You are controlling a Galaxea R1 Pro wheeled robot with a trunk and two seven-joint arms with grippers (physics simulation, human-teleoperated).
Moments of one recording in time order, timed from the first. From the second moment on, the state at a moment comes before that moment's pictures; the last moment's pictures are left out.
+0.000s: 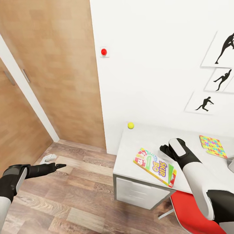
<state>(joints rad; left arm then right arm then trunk) -0.69 0.37 0.27 -0.76 -0.01 0.76 -0.83 -1.01 -0.13 0.01 -0.59 -0.93 0.59 -0.75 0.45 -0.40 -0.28</state>
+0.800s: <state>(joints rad) -0.68 0.37 0.27 -0.76 -0.01 0.76 -0.83 -1.01 -0.13 0.01 -0.58 -0.93 0.59 -0.75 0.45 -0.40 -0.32</state>
